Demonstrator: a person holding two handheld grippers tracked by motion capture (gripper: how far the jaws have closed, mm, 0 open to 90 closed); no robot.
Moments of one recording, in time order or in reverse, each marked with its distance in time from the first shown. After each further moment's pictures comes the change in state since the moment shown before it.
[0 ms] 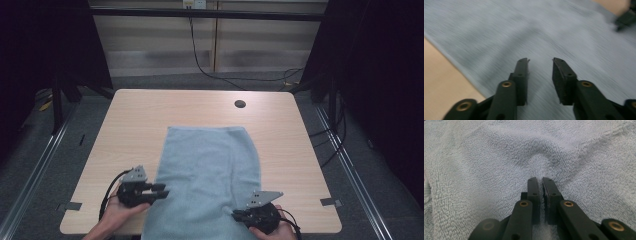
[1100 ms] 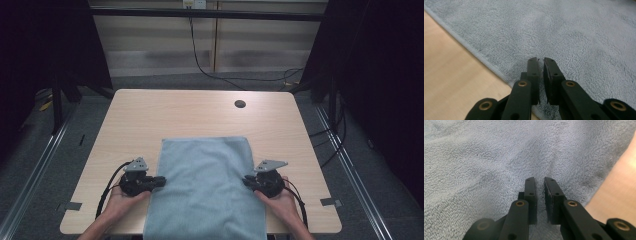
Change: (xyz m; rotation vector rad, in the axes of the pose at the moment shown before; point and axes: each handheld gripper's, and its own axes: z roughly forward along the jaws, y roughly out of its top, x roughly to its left) left arm 0.015 -0.011 0.004 0.034 0.033 -0.023; right arm -0.083 0.024 0.007 -0.031 -0.215 0.061
